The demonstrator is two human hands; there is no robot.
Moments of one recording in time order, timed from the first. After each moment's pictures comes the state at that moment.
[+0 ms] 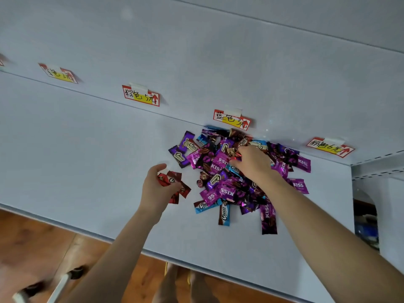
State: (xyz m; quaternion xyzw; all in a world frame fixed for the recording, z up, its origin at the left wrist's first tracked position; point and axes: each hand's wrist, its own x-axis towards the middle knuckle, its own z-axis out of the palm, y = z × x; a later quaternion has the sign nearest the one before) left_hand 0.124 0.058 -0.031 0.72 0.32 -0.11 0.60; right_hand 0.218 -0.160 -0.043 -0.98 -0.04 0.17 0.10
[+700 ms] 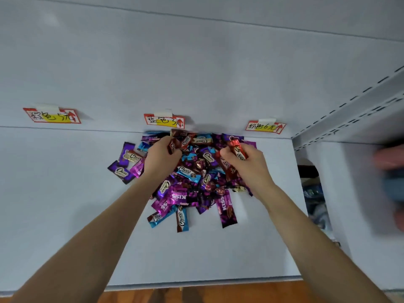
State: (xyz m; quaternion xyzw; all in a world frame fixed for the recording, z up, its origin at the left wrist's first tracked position) left_hand 0.223 -0.057 -0.040 0.90 0.03 -0.15 0.41; right_hand 0.159 -0.243 -0.001 -0.79 0.18 0.03 0.59
